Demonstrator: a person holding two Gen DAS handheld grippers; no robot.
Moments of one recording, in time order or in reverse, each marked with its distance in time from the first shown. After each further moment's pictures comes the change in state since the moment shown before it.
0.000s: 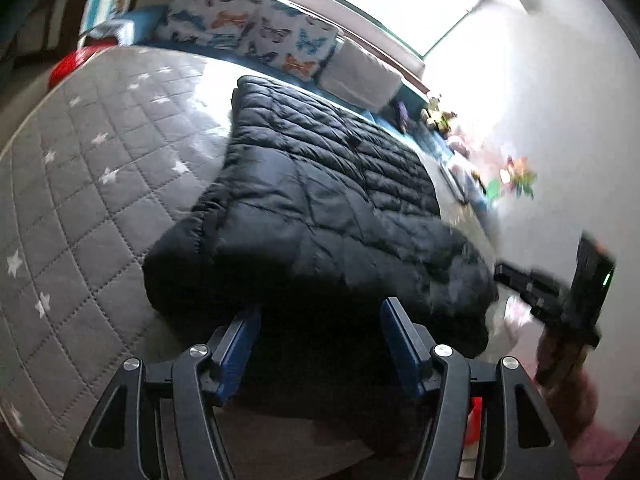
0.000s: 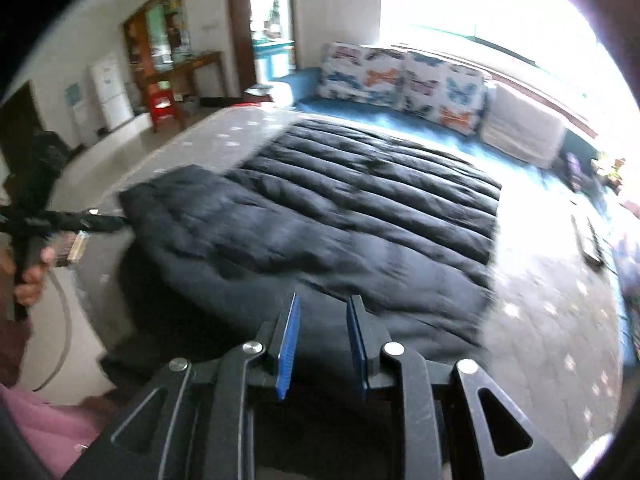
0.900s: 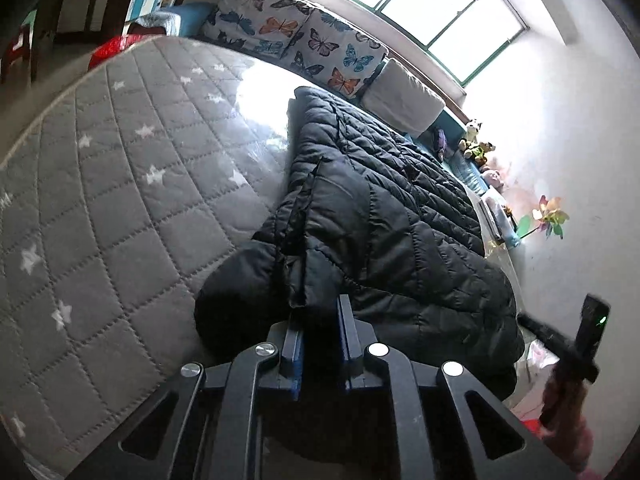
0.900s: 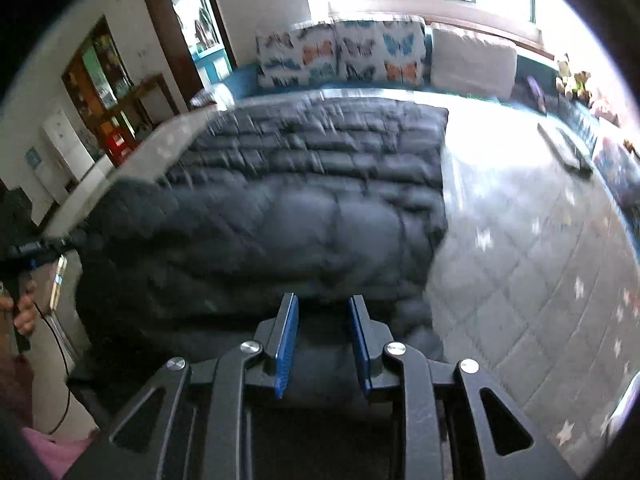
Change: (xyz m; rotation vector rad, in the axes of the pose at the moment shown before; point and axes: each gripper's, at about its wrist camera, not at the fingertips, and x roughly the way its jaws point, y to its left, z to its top) left arm 0.027 0.053 0.027 -0.091 -0.056 0.095; right arm 0.027 -0.065 -0.024 0.236 0.016 0.007
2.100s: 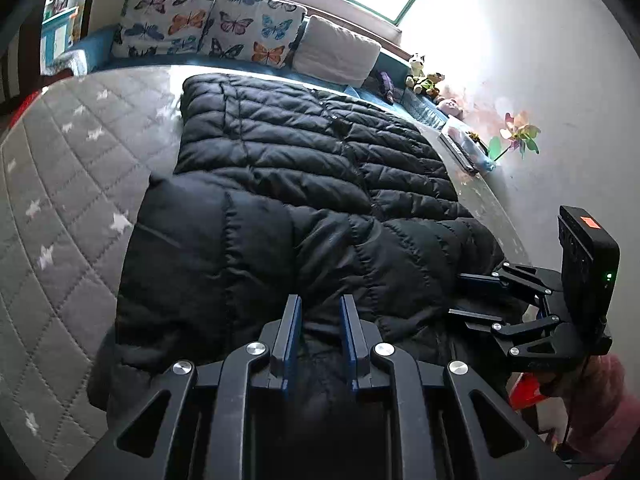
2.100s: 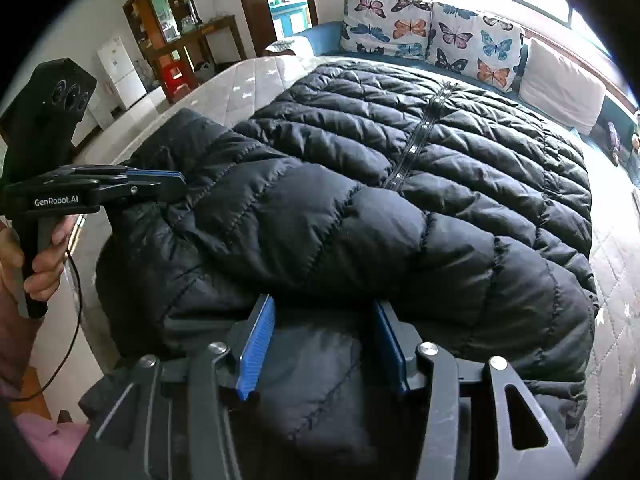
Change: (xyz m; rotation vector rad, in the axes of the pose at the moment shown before) left arm 0.068 -0.065 0.022 0.290 0.128 -0.068; right arm 0.080 0.109 0.017 -0.233 0.161 0.124
